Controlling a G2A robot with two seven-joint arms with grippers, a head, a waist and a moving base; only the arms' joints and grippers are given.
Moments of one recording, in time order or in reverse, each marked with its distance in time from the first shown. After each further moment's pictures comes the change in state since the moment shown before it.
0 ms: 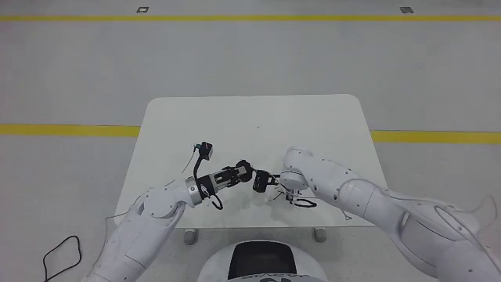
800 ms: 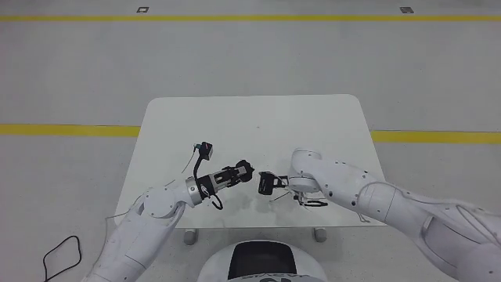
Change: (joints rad) left arm 0.000 0.000 0.000 0.000 0.000 0.000 0.000; right arm 0.012 0.136 0.000 -0.250 -0.043 0.000 0.066
